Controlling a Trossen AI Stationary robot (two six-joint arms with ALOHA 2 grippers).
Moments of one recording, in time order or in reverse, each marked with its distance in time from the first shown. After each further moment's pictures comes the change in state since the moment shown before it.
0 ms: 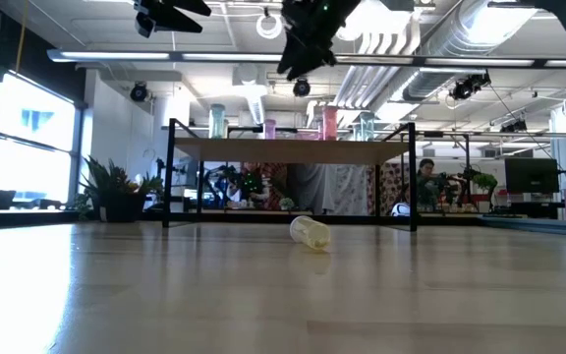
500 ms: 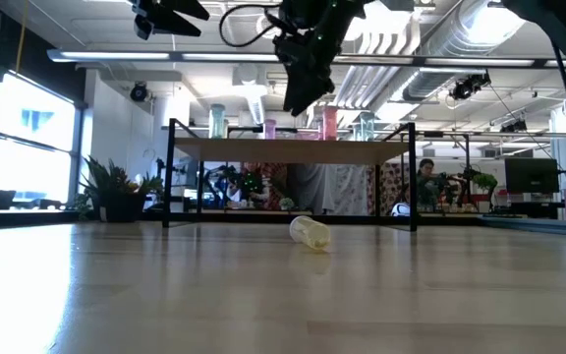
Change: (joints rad) left arm 0.000 0.000 0.000 -0.030 0.001 -0.003; right arm 0.006 0.107 -0.001 -0.146 0.001 -0.034
